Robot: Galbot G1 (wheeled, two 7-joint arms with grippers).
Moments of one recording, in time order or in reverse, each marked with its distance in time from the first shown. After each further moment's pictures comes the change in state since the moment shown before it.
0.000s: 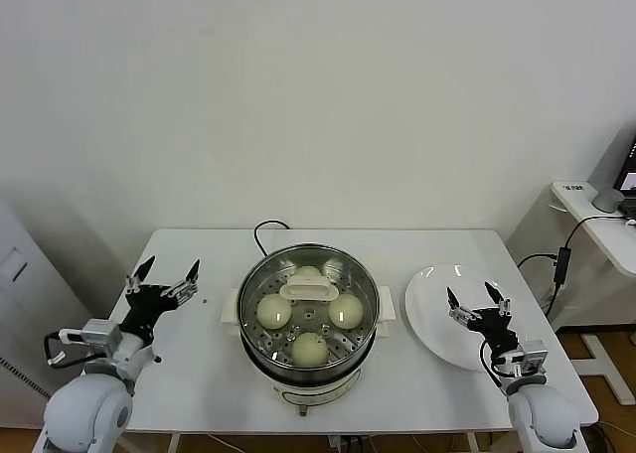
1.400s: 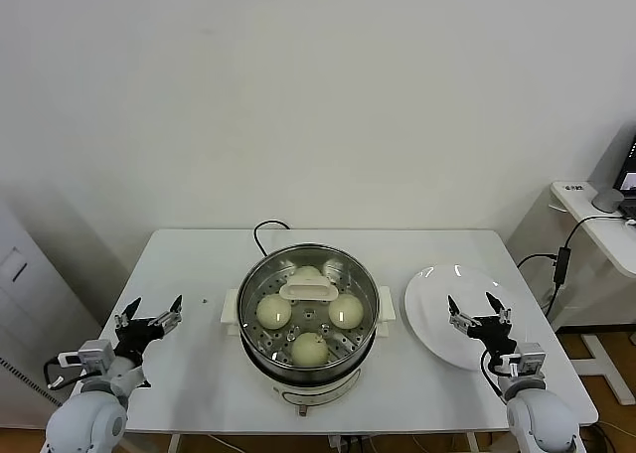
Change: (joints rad) left arm 0.024 -0.006 -0.030 0.178 -0.074 -0.005 -0.023; right arm -0.027 0.005 -0.003 0.033 0.002 -0.092 0.052
